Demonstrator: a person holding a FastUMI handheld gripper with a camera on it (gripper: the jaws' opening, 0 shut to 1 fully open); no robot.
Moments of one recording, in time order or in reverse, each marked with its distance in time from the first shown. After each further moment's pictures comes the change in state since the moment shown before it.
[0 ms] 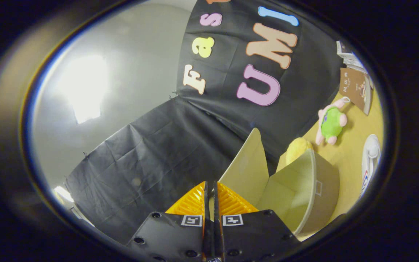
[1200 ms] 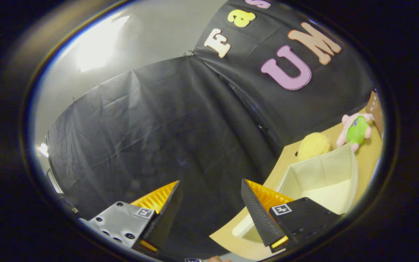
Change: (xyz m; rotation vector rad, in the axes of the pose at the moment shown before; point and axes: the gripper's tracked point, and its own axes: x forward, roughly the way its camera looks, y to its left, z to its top) arm 0.074 0.003 -0.082 -0.323 0.186 -0.090
